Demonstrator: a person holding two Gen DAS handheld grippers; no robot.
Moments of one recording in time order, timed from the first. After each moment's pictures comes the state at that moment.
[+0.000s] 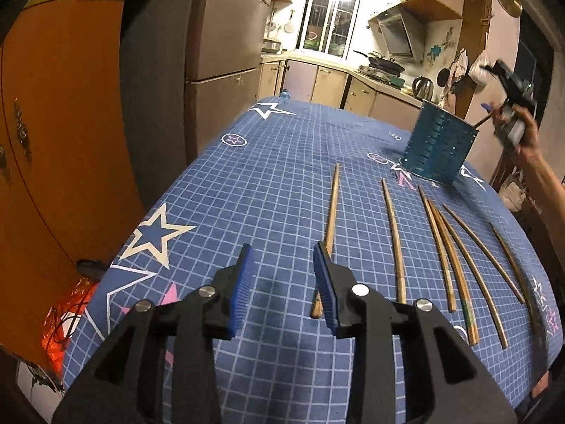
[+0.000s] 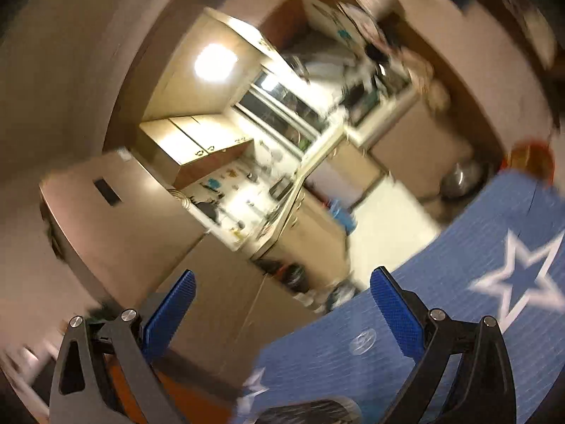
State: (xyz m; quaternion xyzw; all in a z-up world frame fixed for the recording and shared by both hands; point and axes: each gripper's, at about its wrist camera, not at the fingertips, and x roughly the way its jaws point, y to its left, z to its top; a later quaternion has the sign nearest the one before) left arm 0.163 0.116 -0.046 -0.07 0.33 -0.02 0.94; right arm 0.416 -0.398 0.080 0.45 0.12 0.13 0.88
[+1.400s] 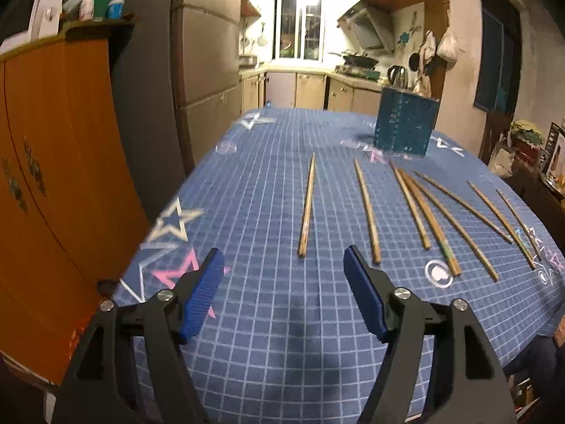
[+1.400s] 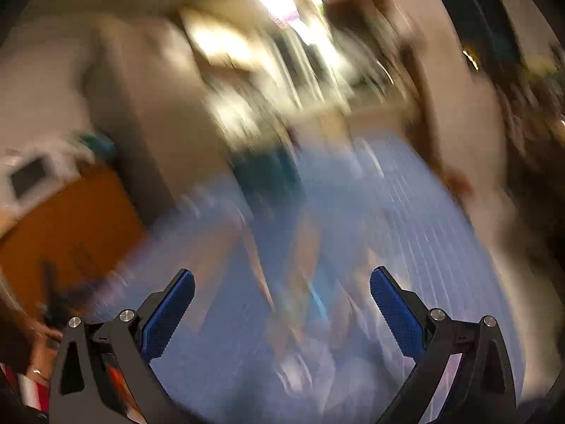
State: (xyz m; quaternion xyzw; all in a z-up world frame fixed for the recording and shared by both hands) left arm 0.096 0.104 -0.043 -0.01 0.32 -0.05 0.95; right arm -0.038 -0.373 -0.031 0.18 0.29 0.05 0.94
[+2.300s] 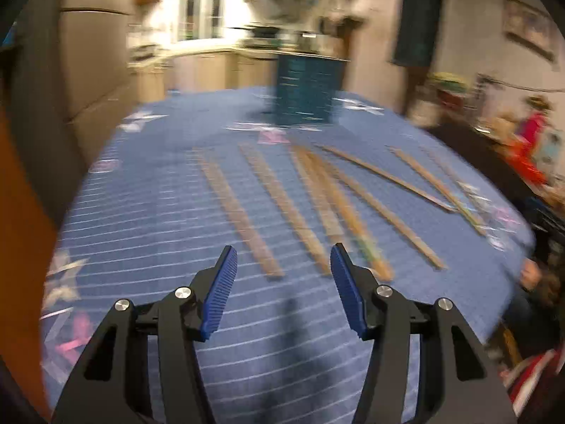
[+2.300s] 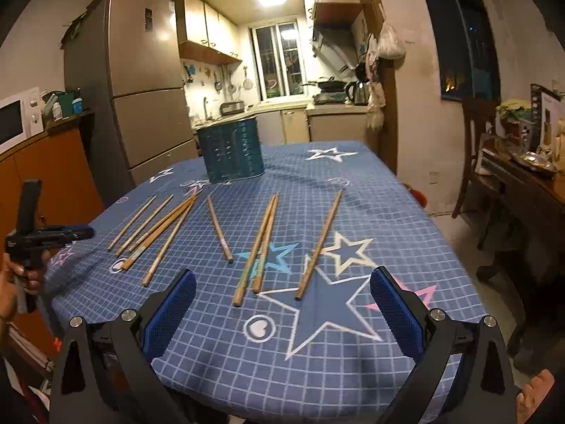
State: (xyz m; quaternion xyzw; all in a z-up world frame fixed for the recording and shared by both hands) left arm 0.130 0.047 -0.036 0.06 0.35 -0.19 0.92; right arm -0.077 -0.342 -0.025 0.08 0.23 0.00 0.97
